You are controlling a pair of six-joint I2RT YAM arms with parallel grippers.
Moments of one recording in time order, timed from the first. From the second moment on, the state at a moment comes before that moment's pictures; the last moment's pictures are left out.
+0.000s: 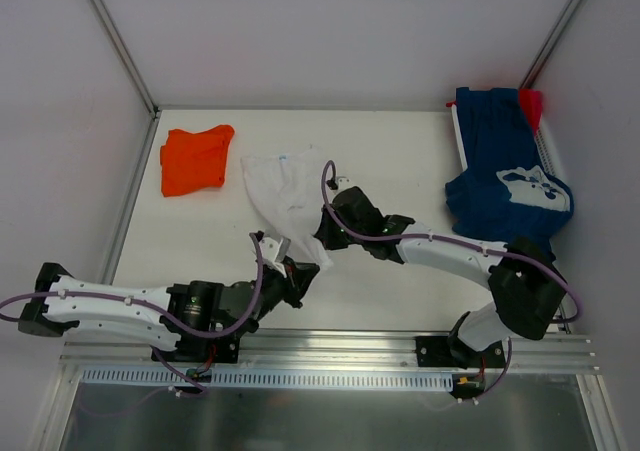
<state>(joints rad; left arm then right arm) -1.61 0.78 0.62 -0.10 -0.88 -0.58 0.92 1.52 0.94 -0.12 0.00 0.67</state>
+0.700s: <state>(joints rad) -1.21 0.56 0.46 -0.08 -0.95 -0.38 0.86 1.44 0.92 -0.15 0.00 0.64</state>
